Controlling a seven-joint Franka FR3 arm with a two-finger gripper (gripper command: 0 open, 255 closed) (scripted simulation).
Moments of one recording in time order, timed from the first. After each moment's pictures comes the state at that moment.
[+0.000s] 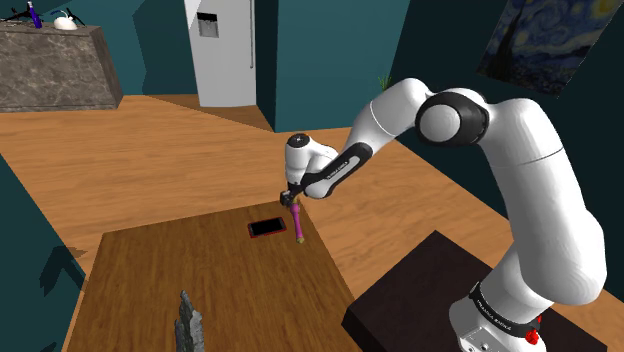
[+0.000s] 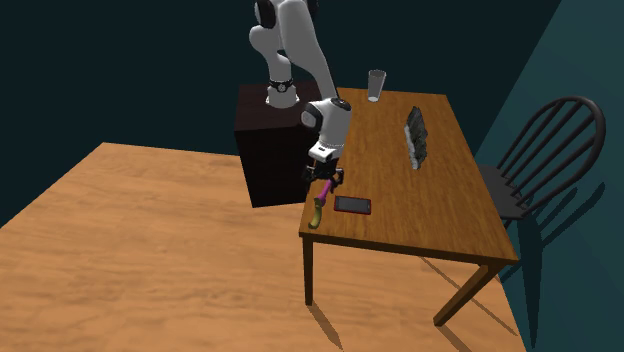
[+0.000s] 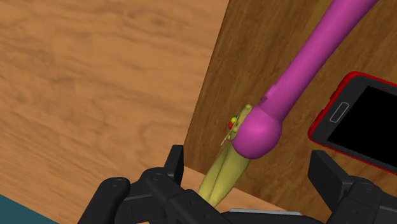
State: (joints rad) arm 0.10 0.77 0.09 -1.73 -0.59 2.58 0.63
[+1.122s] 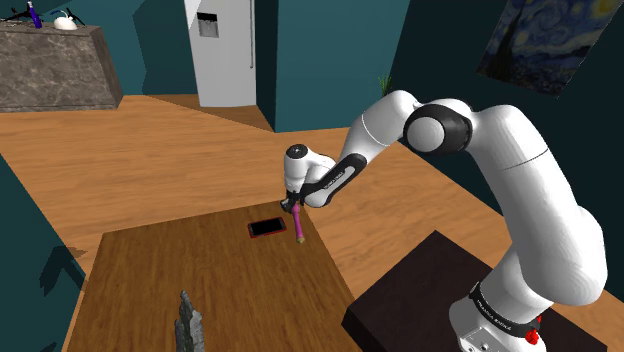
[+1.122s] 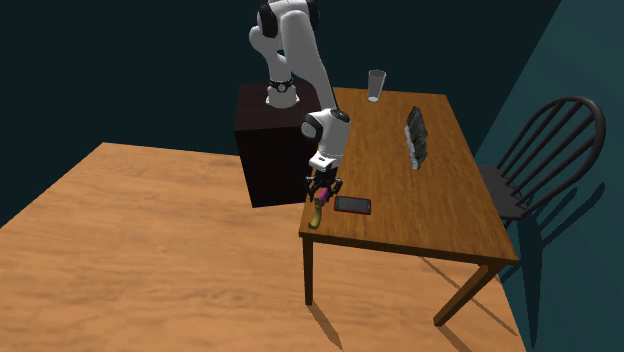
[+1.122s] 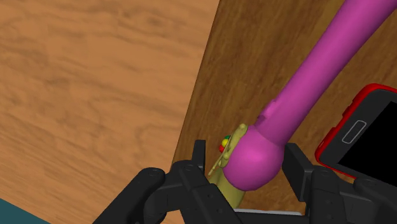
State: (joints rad) arm 0.12 0.86 0.06 -1.68 -0.61 2.62 0.66
